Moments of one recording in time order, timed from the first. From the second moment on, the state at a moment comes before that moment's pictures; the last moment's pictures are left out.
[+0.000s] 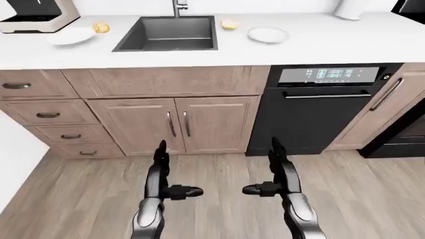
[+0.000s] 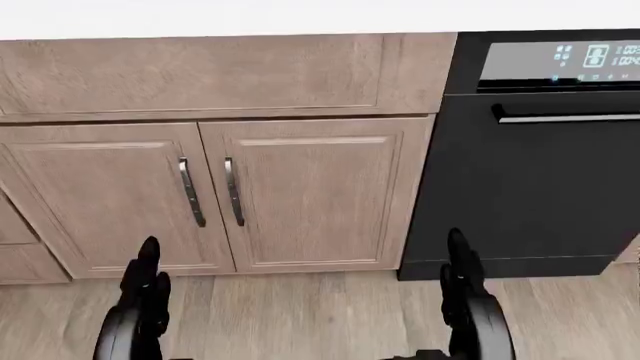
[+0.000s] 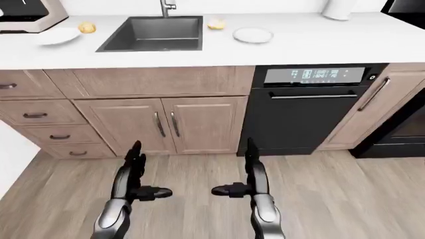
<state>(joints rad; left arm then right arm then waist) 0.03 0.02 0.04 0.09 -0.01 0.06 -0.04 0.03 -0.01 -0.04 0.09 0.01 0.06 0.04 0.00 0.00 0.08</state>
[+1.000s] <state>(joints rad) -0.99 0.33 0.15 -0.07 -0.02 0.86 -0.12 -0.89 -0.34 -0.17 -0.33 0.28 0.83 -0.09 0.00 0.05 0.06</state>
